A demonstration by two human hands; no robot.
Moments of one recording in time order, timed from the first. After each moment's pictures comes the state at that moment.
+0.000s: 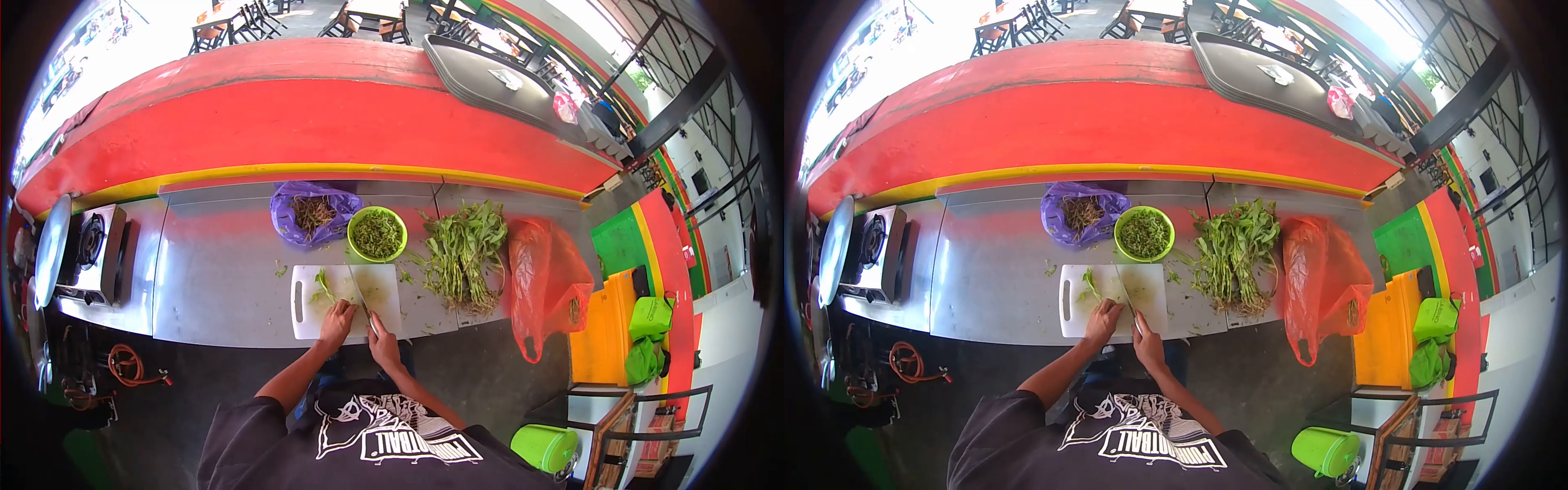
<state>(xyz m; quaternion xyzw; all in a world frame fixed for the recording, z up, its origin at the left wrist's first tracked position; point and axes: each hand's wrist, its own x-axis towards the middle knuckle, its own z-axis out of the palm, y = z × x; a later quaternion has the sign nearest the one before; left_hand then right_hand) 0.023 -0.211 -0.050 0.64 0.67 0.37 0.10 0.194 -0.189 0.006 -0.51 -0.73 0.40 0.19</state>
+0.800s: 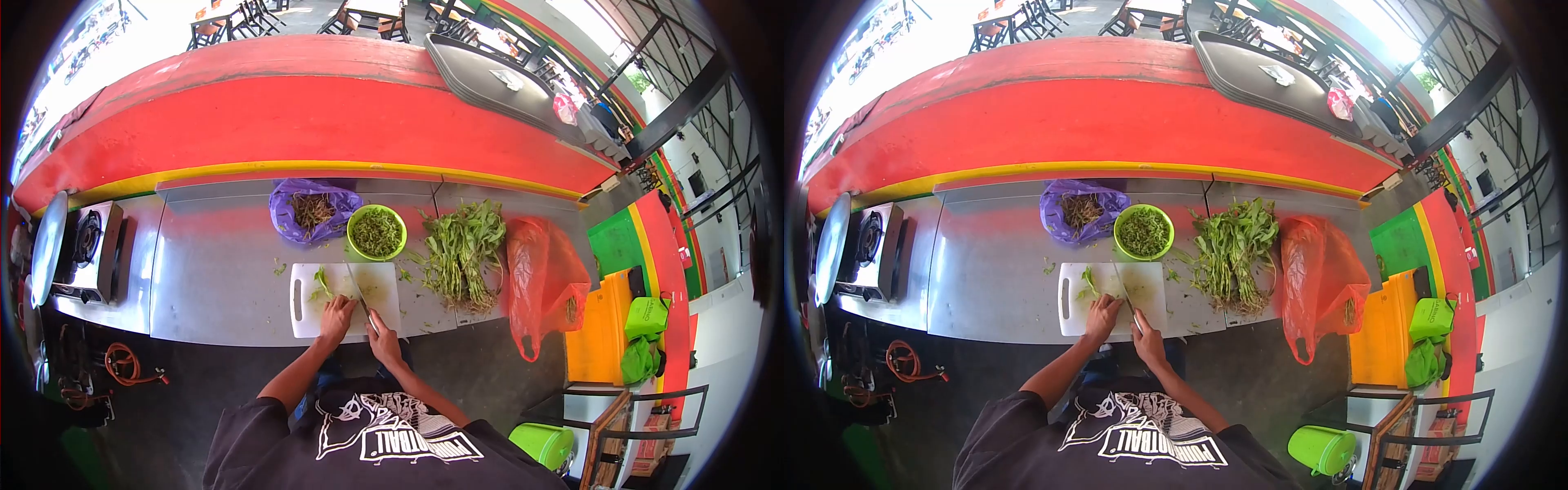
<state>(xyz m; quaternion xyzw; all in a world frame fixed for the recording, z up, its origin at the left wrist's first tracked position) 0.025 -0.203 -0.048 0.61 0.70 0.36 0.09 0.197 -0.183 -0.001 -0.49 -0.74 0.40 0.21</state>
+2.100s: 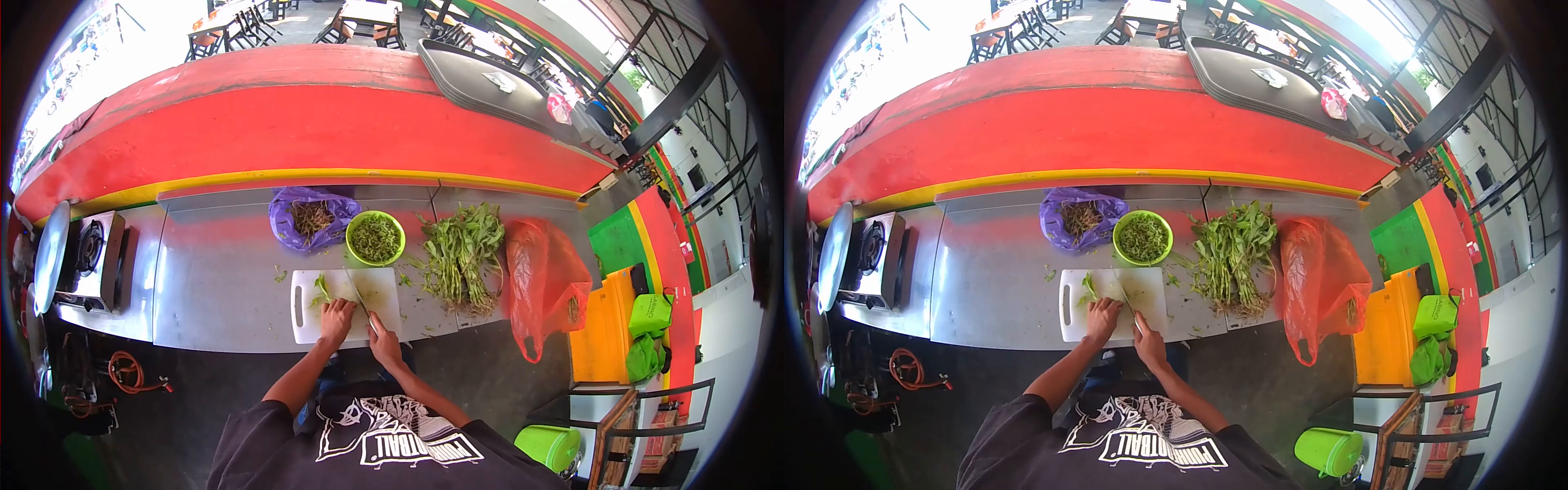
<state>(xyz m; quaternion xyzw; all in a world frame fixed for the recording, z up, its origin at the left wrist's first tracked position) 0.020 -0.193 -0.047 0.61 0.72 0.32 0.02 0.192 -0.177 0.002 -0.52 -0.76 0.36 0.14</state>
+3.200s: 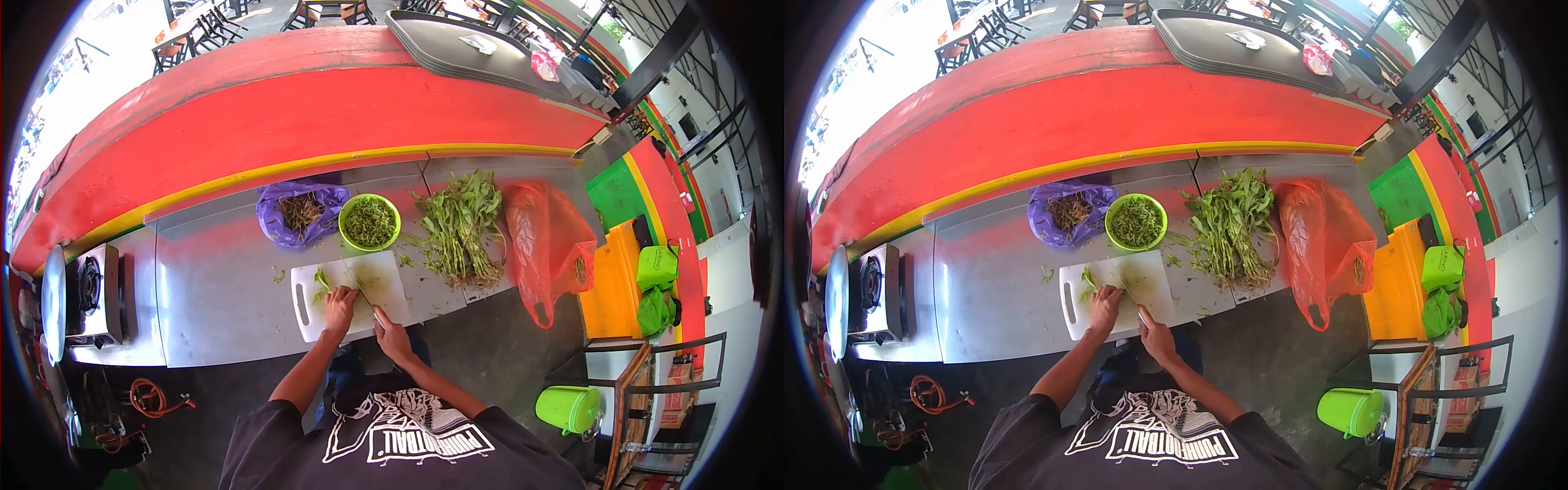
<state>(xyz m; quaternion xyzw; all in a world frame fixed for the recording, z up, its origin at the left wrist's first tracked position) 0.010 -0.189 -0.047 0.62 0.70 0.35 0.07 0.193 -0.196 -0.001 -0.53 -0.76 0.34 0.16</state>
